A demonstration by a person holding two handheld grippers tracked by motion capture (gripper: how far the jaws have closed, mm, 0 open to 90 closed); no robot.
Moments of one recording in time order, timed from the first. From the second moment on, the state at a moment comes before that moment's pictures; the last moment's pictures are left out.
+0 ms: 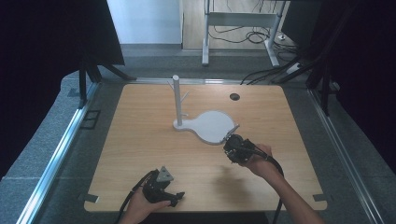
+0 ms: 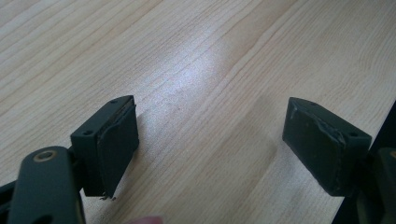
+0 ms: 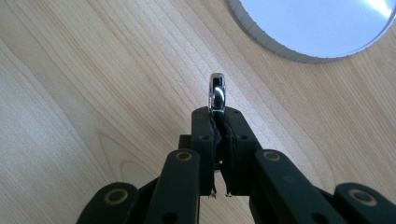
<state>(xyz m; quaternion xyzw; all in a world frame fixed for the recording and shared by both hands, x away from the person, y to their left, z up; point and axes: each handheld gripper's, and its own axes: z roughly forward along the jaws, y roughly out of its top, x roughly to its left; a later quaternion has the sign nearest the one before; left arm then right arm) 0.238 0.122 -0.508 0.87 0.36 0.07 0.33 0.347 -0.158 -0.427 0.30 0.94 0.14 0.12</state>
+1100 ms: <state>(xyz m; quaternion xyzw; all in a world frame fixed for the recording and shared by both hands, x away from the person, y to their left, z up) 0.236 0.116 -0.509 0.87 0.35 0.08 0.33 0.364 -0.134 -0.414 0.29 0.94 0.14 0.13</state>
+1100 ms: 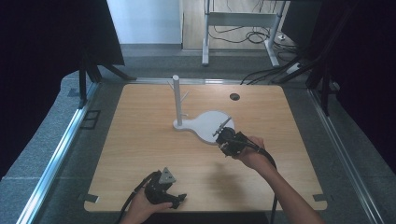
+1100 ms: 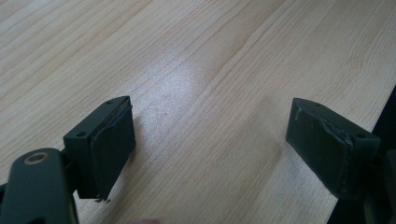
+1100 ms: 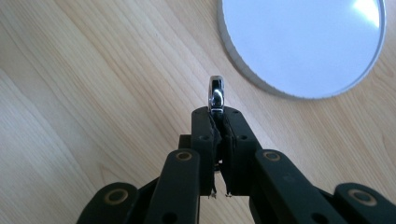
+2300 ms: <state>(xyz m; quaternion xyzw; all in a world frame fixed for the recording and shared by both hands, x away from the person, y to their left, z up) 0.236 0.116 -0.510 0.88 0.34 0.08 0.33 0.381 -0.113 -0.414 0.29 0.94 0.14 0.13</state>
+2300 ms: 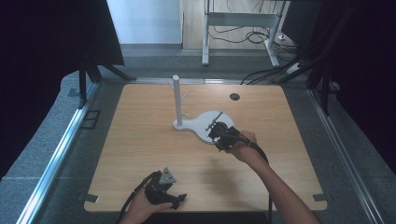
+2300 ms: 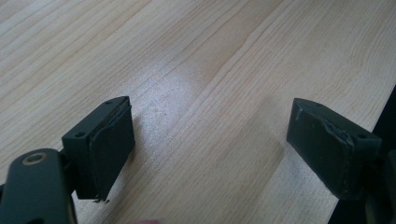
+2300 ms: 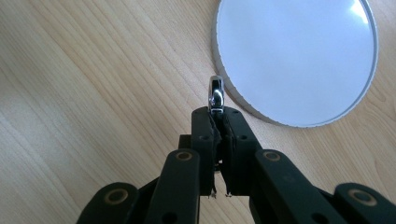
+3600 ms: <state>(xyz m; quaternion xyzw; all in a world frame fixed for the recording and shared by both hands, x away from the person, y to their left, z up) 0.234 0.114 -0.512 0.89 0.32 0.09 0.32 0.382 -0.117 -0.424 0.29 0.94 0.14 0.13</state>
